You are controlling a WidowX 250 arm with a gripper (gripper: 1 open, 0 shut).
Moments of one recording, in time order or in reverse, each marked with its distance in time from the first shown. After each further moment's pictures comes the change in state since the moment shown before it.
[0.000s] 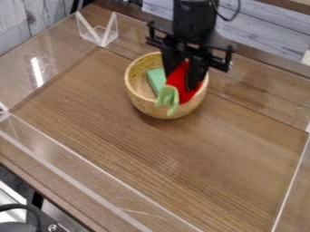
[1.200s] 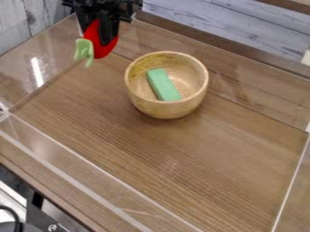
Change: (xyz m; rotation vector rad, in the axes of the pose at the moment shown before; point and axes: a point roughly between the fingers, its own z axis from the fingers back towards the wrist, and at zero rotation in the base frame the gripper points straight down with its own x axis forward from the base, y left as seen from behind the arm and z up) arm 0.005 0.138 0.005 0.053 0.010 0.143
